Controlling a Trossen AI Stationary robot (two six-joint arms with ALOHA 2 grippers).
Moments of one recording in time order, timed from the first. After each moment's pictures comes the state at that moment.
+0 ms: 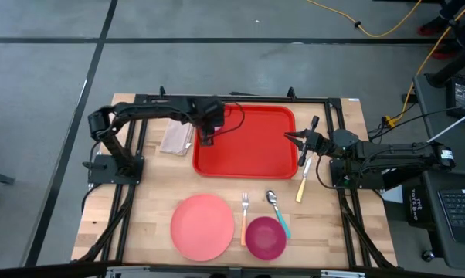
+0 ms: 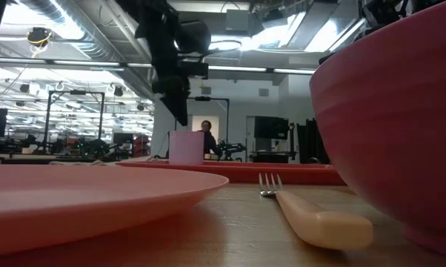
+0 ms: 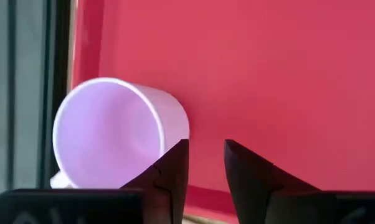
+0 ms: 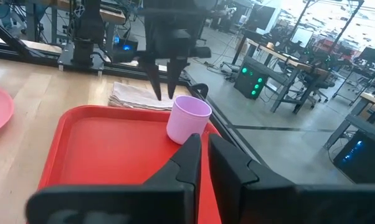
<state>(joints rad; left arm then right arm) 0.40 1.67 1.26 -0.74 -0.13 0.37 -0.11 0.62 0.29 0.24 0.28 -0.27</state>
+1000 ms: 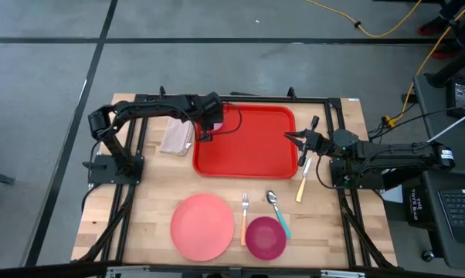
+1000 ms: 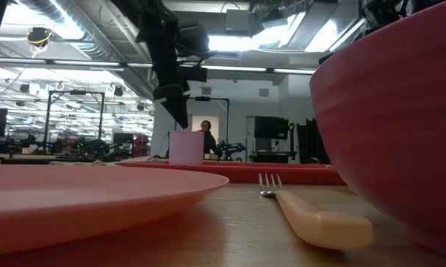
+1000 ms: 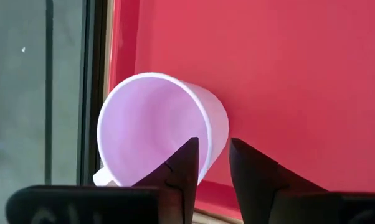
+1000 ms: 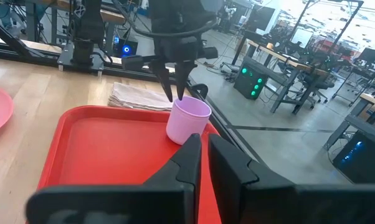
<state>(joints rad) 0.44 1.68 1.25 -0.69 -0.17 0.42 -0.11 0.62 0.29 0.24 0.28 -0.27</state>
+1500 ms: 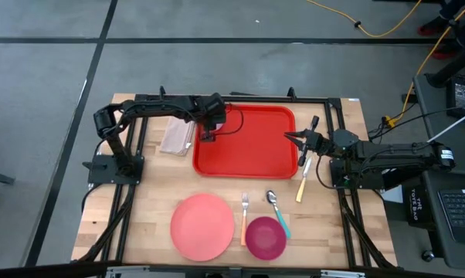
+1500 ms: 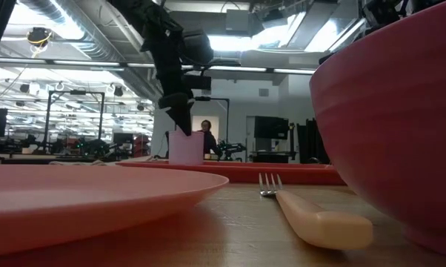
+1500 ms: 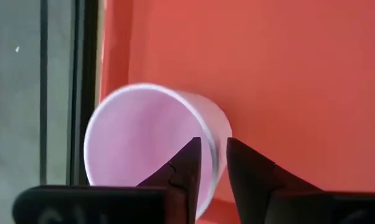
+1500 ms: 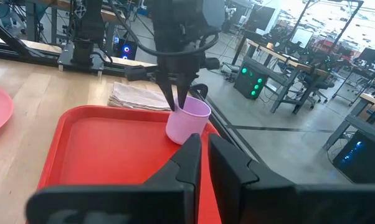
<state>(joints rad) 0.45 1.73 1.25 -0.63 -0.16 0.42 -0.11 0.62 0.29 0.24 0.28 -0.27</state>
